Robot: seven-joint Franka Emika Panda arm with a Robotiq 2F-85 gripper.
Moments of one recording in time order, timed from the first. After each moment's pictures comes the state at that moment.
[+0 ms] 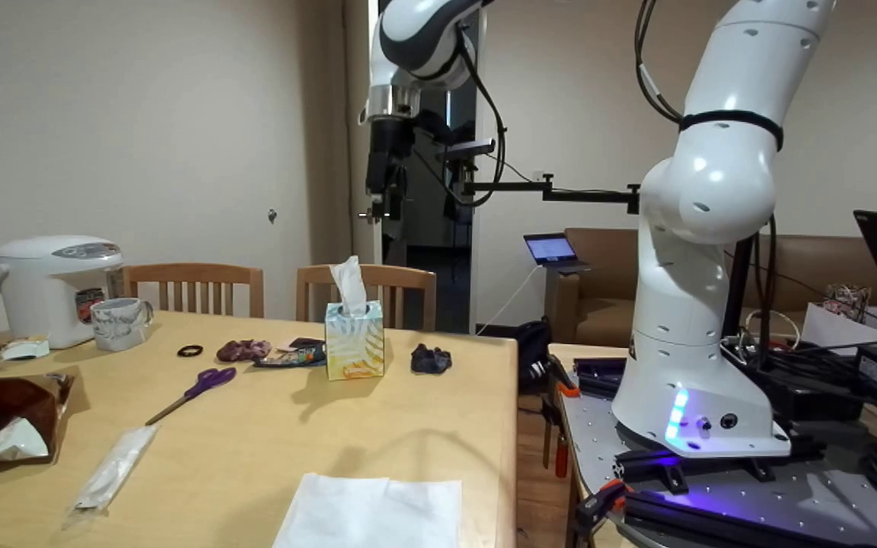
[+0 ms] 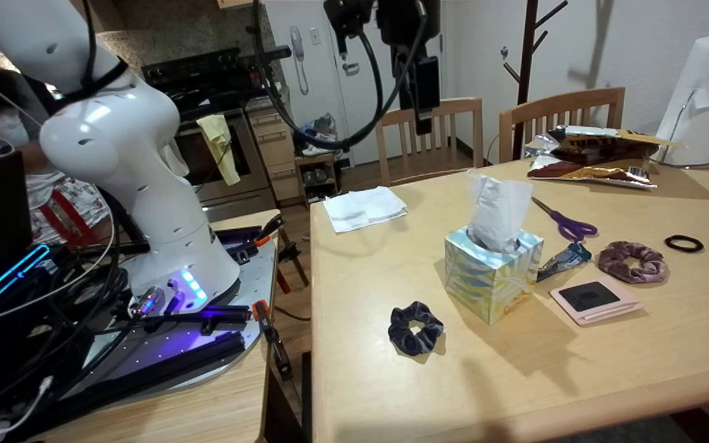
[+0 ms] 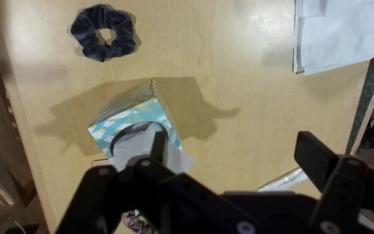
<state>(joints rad) -0.09 -0.25 -0.19 -2.32 0.12 2.07 -0.28</state>
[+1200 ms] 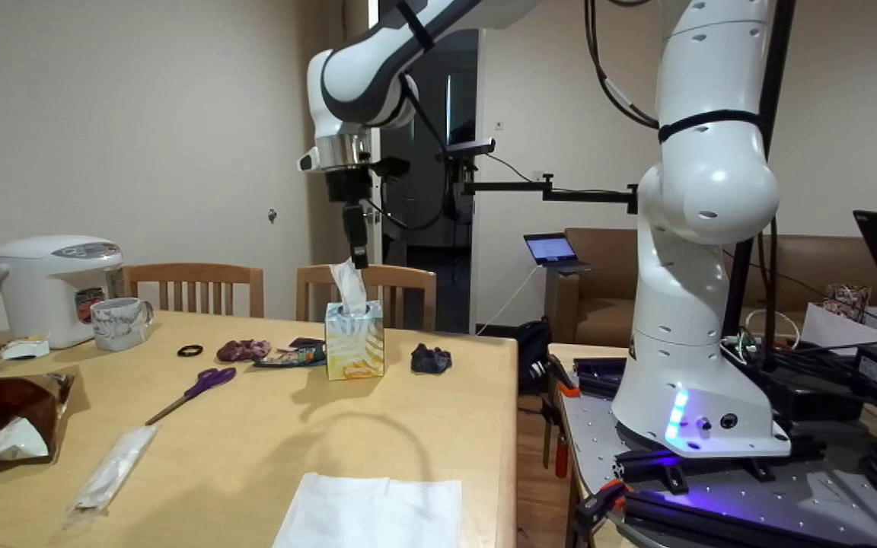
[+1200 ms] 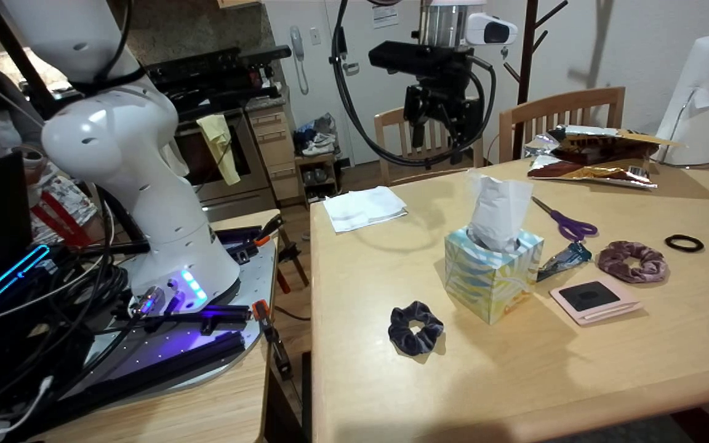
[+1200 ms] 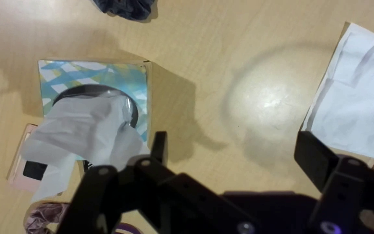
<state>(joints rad) -0.06 0.04 -0.10 -2.18 0.03 2.09 -0.57</state>
